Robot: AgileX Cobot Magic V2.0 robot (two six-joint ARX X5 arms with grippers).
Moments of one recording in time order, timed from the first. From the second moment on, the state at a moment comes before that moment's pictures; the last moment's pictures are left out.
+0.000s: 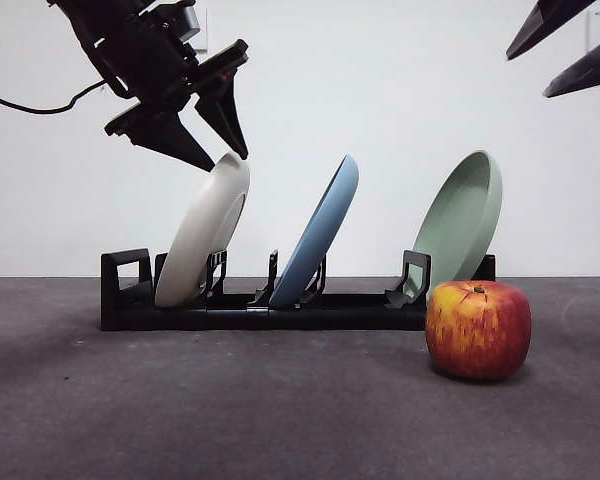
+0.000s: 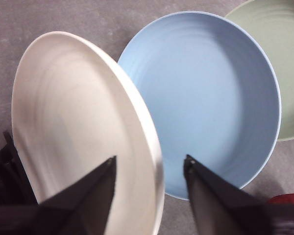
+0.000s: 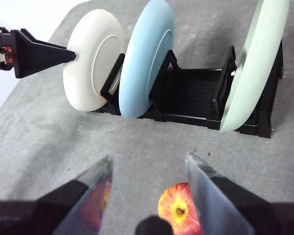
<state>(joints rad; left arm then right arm) -0.36 1.73 1.47 -0.47 0.27 -0.13 0.11 1.01 0.89 -0.46 -0.55 0.15</state>
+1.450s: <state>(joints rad) -0.51 1.41 1.90 -1.15 0.29 0.06 0.11 1.01 0.89 -0.46 -0.55 0.15</state>
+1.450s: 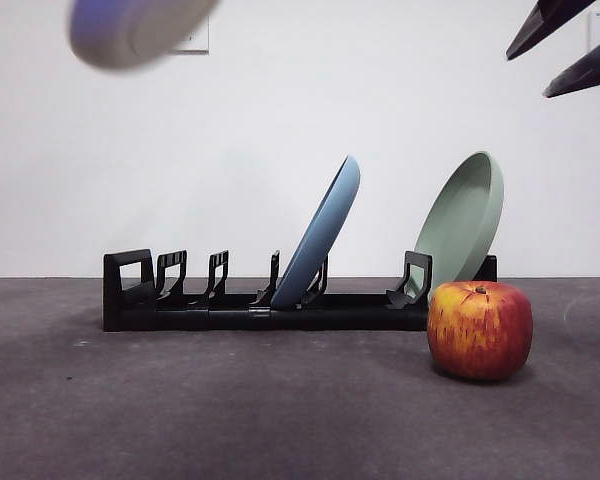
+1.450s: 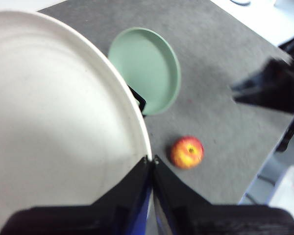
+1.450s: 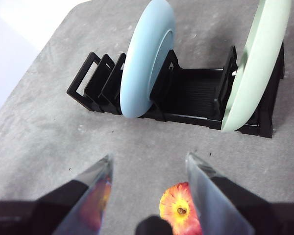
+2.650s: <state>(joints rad) -1.06 1.60 1.09 -0.73 -0.21 -0.02 0.11 1.01 0.89 -0.46 -0.55 0.15</state>
